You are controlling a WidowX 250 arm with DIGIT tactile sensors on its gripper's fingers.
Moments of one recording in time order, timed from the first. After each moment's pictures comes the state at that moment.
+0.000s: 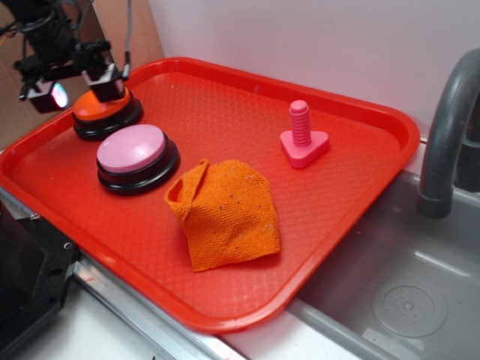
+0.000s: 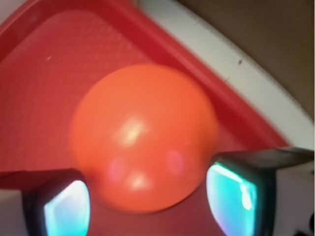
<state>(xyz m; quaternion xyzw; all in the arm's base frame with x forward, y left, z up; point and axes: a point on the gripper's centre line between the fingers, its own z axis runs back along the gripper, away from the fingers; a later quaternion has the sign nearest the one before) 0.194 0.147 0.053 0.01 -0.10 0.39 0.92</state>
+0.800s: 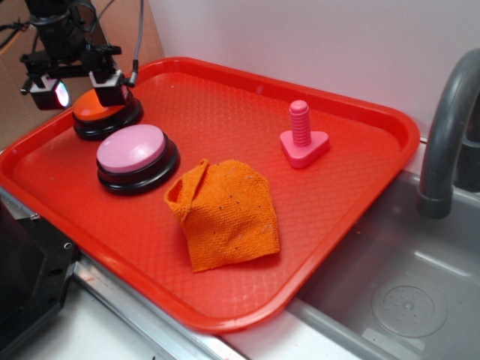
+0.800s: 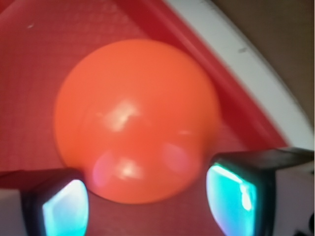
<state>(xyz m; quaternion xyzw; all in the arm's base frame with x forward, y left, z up) 0.202 0.131 0.063 0.05 -0.04 0.36 0.93</state>
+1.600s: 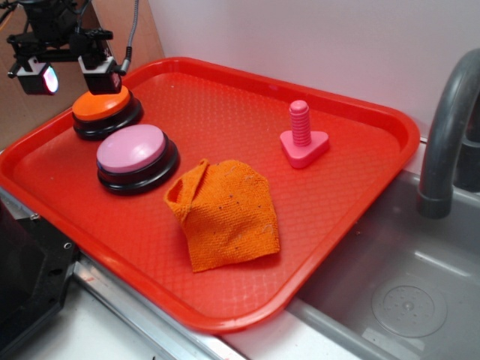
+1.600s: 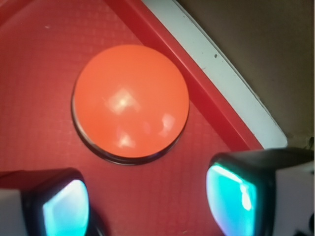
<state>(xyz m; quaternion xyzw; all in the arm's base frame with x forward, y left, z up) 0.195 0.120 0.083 0.06 -0.04 0.34 0.94</state>
